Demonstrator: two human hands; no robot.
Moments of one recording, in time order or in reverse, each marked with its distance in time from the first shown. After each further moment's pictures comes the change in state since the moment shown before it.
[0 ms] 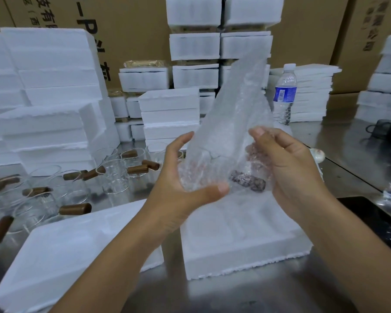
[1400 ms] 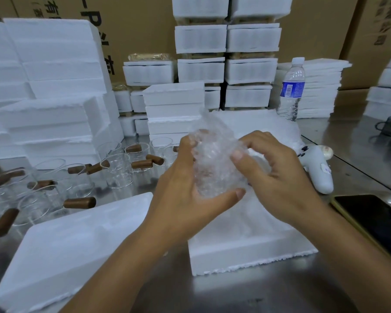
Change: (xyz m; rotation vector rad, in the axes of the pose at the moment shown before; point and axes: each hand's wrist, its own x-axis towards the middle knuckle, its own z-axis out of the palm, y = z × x) left_hand -0.006 0.002 0.008 0.597 0.120 0.263; right_hand -0.019 0.002 0.011 -0.718 -0.276 -0.447
